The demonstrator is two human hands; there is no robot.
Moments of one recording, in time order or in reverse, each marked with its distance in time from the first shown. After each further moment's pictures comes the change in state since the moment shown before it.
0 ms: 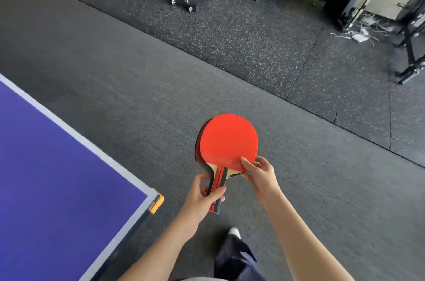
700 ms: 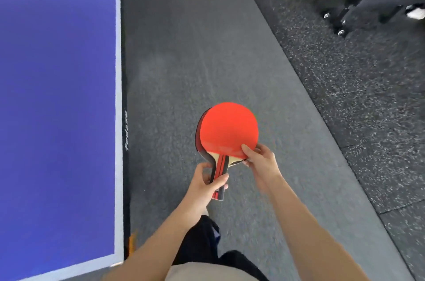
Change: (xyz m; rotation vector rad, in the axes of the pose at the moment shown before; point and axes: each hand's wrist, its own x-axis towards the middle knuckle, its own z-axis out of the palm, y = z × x) left_hand 0.235 0.139 -0.070 -0.446 0.648 0.123; right_hand 0.298 -0.123 0.247 -0.396 -0.624 0.112
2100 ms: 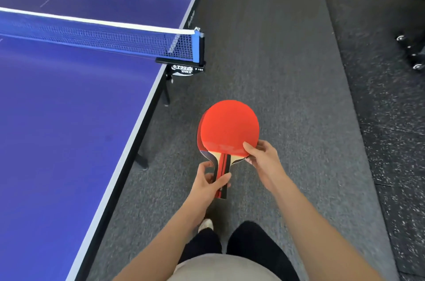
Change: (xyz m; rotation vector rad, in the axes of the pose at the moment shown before) left_hand 0.605 0.475 -0.099 -0.211 0.367 0.084; right_hand 0.626 -0.414 0.393 -0.214 -0.393 0.049
